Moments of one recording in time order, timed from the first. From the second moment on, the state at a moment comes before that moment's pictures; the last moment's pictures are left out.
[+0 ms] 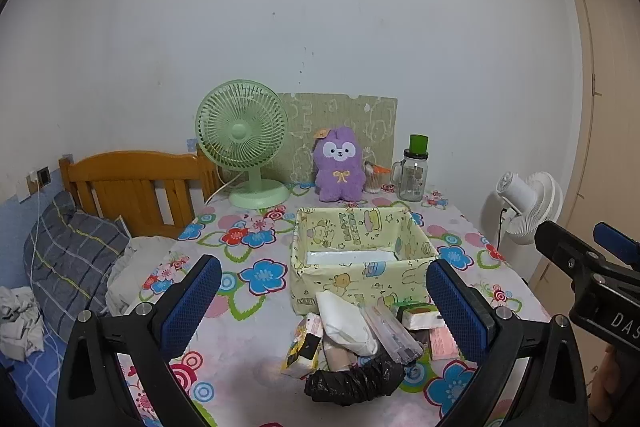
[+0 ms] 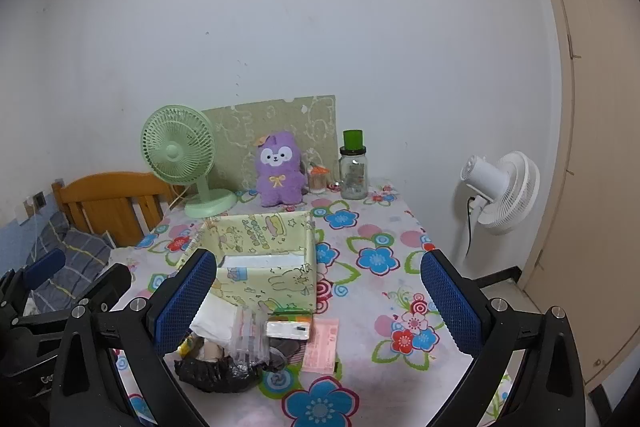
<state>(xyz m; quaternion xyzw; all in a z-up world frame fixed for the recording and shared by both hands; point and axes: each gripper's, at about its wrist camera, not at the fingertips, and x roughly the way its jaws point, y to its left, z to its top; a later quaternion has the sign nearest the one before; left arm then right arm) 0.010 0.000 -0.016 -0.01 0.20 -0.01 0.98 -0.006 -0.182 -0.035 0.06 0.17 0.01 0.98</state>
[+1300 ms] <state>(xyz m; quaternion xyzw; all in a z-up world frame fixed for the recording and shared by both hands) 0.103 -0.001 -0.107 -0.02 0.33 -0.03 0.94 0.099 -0.146 -0.124 0.04 0.29 0.04 0.96</state>
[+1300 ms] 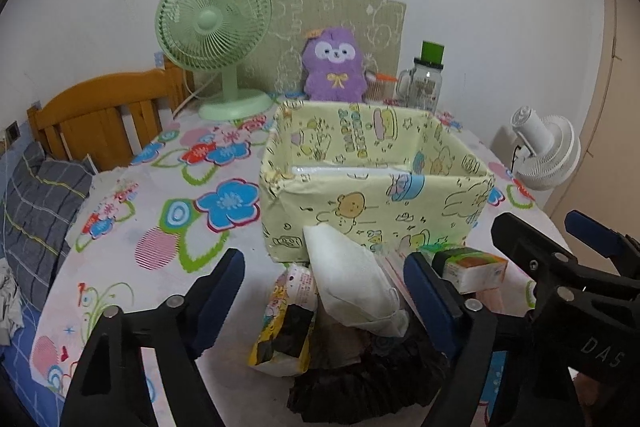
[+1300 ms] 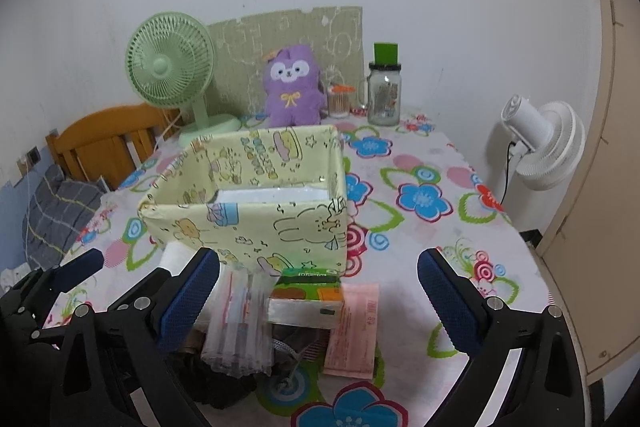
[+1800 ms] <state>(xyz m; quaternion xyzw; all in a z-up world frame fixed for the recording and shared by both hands) 0.125 -0.015 -0.131 -0.01 0.37 -0.06 0.93 0.131 -0.142 -0.154 0.05 0.35 0.05 0.94</state>
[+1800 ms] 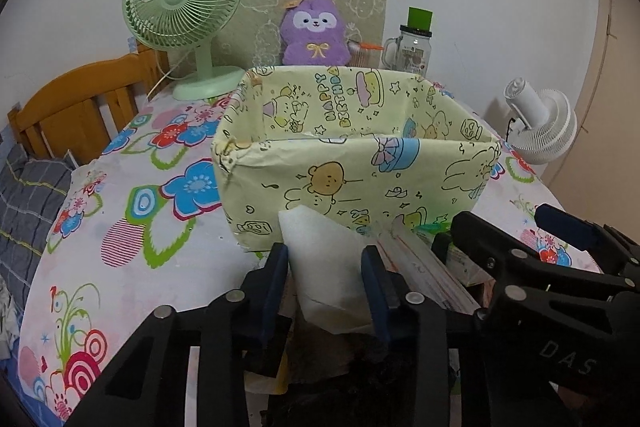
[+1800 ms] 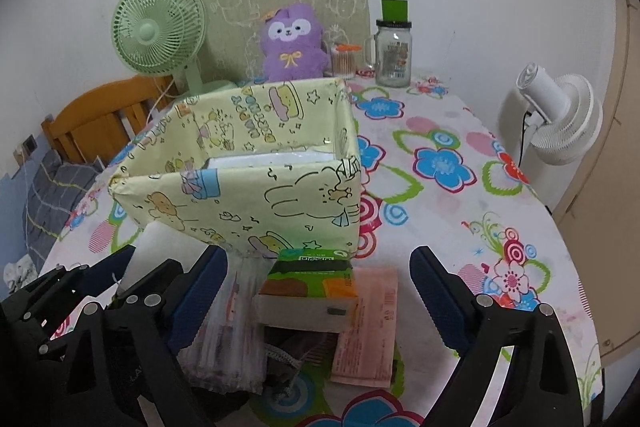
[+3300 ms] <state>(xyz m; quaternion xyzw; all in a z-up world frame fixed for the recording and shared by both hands) 0.107 -0.024 -0.088 0.00 0.33 -0.06 0.94 0.112 -0.149 -0.121 0.09 0.33 0.06 0.94</state>
